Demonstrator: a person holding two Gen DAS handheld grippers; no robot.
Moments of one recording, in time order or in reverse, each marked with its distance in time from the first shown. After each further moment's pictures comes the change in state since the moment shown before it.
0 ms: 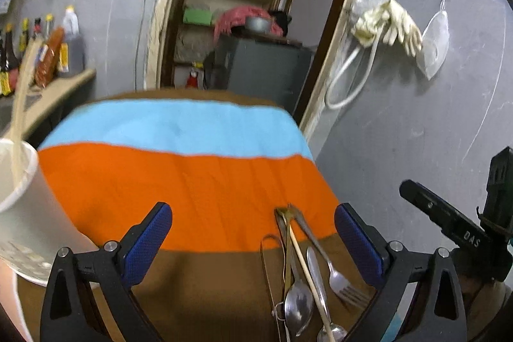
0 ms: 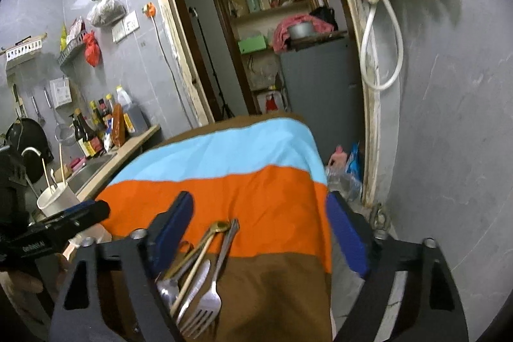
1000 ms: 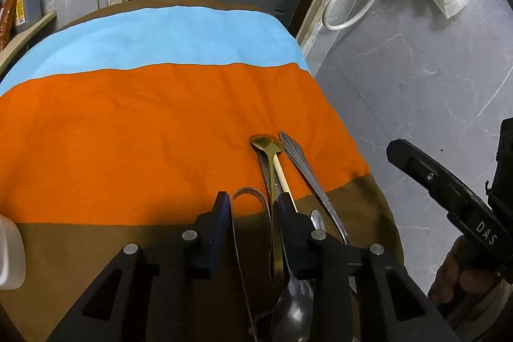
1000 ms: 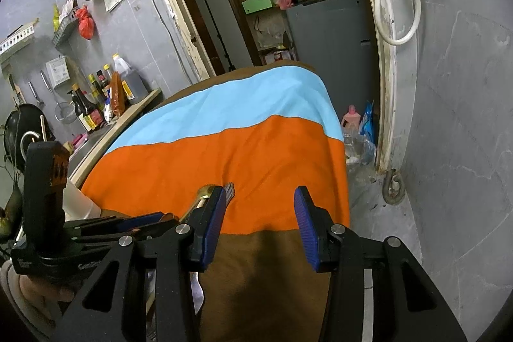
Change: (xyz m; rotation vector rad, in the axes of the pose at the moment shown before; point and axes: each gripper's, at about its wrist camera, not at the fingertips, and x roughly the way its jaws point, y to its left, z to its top) left arm 0.096 -0.016 -0.025 0.009 0.344 -0.045; right arm 0.060 -0.005 -0.036 0.025 0.171 0.046
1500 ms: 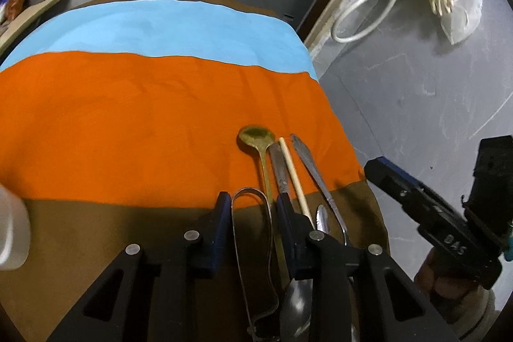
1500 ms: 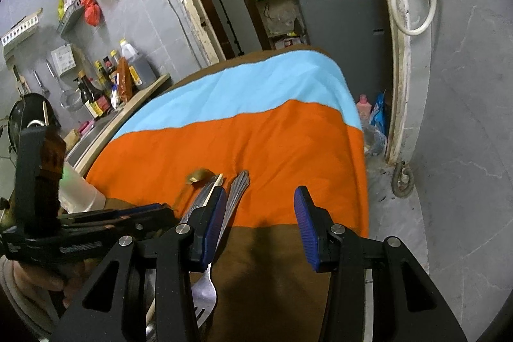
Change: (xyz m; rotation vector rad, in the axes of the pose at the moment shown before) left arm -0.018 0.024 -0.011 -0.112 -0.015 -0.042; right arm 0.017 0.011 -0.005 -0.026 0.071 0.041
